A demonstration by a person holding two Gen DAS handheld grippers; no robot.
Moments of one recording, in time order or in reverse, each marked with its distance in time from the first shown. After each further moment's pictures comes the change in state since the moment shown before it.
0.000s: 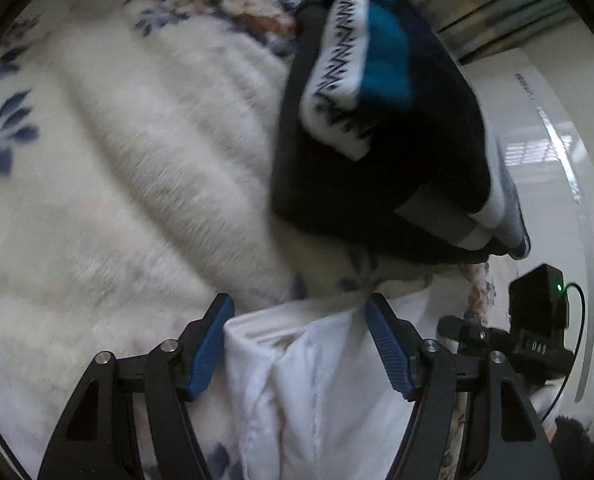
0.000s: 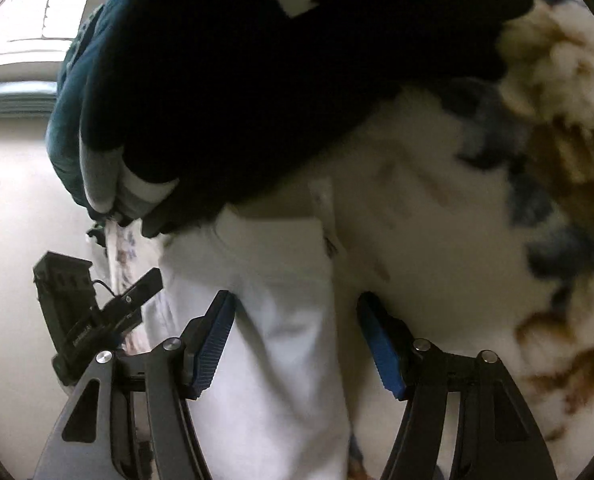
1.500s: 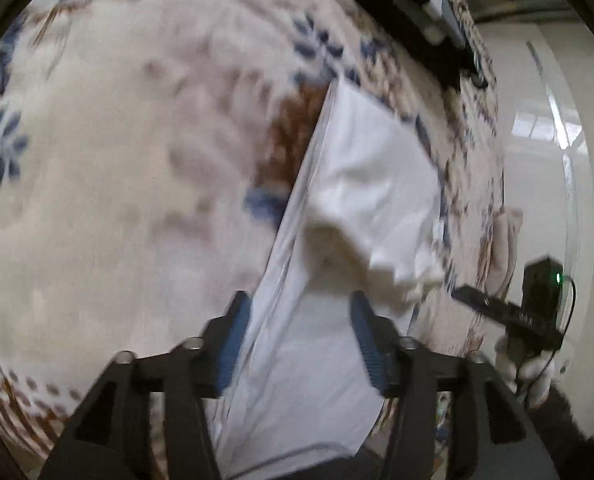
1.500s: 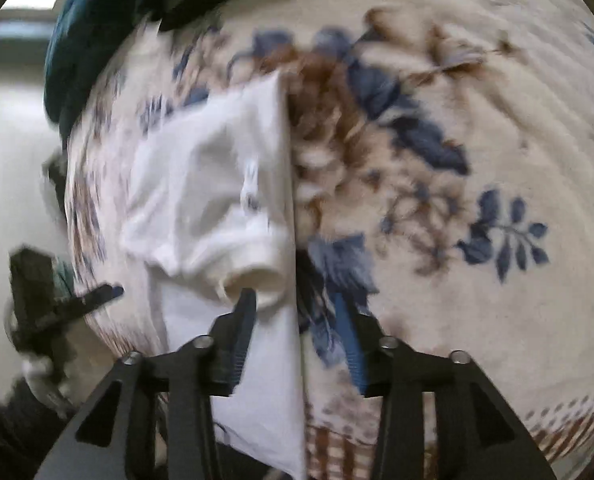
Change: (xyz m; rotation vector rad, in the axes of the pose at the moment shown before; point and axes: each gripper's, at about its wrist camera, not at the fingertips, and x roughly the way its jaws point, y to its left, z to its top) left arm -0.164 0.028 -0.244 -0.170 0.227 -0.003; right arm -0.103 -0.001 -0.300 -0.008 0.061 -0.241
